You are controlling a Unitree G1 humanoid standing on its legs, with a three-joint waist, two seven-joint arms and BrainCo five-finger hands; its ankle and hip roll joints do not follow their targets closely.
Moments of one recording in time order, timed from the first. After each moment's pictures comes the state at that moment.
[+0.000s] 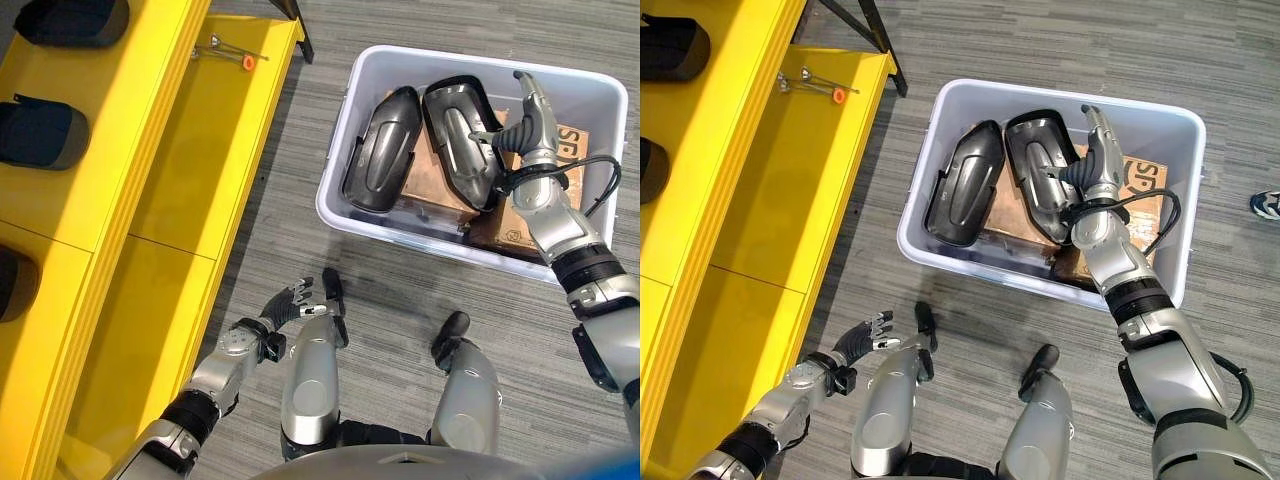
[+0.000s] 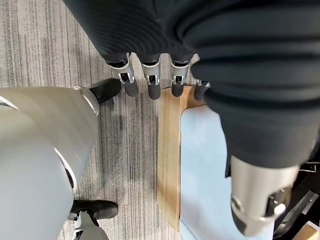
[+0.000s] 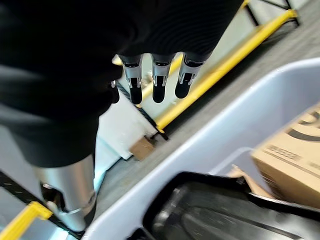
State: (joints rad) left arm -0.13 0.45 -0.41 0.44 -0.48 0.06 -0.16; right arm -0.90 -0.63 0.37 0.71 -0.10 0.04 -0.44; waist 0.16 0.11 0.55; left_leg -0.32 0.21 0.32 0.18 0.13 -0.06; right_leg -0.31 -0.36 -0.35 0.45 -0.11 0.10
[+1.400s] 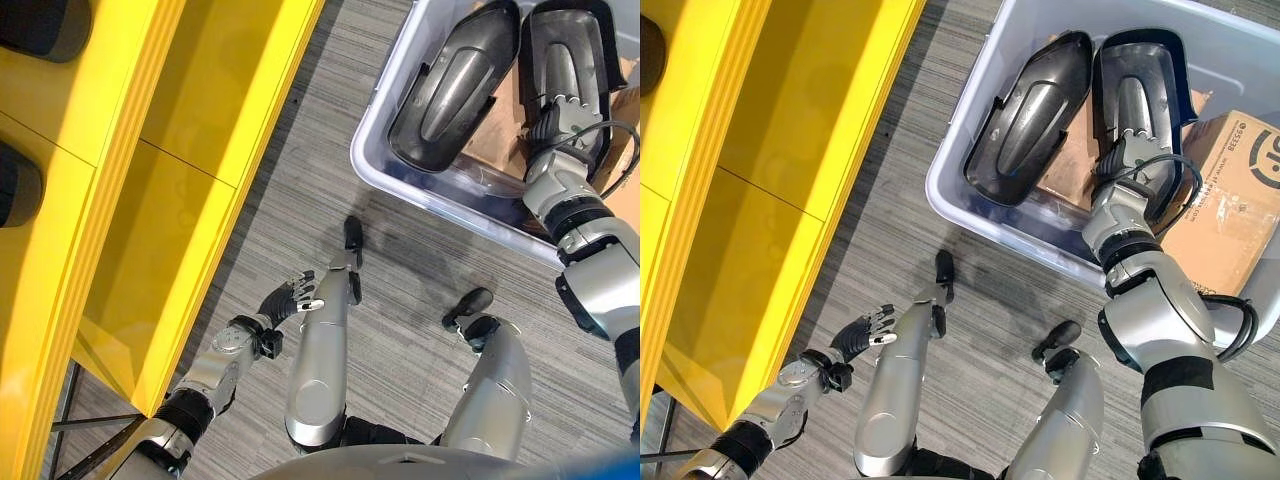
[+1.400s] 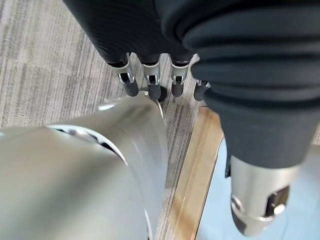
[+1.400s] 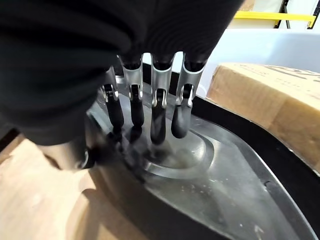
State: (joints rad) left arm -0.12 0.48 -0.43 0.44 -0.58 -0.01 -0.20; right arm -1.21 -0.57 0.65 1.19 -0.35 0.41 -0.43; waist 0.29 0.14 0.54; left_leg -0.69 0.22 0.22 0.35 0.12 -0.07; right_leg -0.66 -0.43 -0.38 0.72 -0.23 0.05
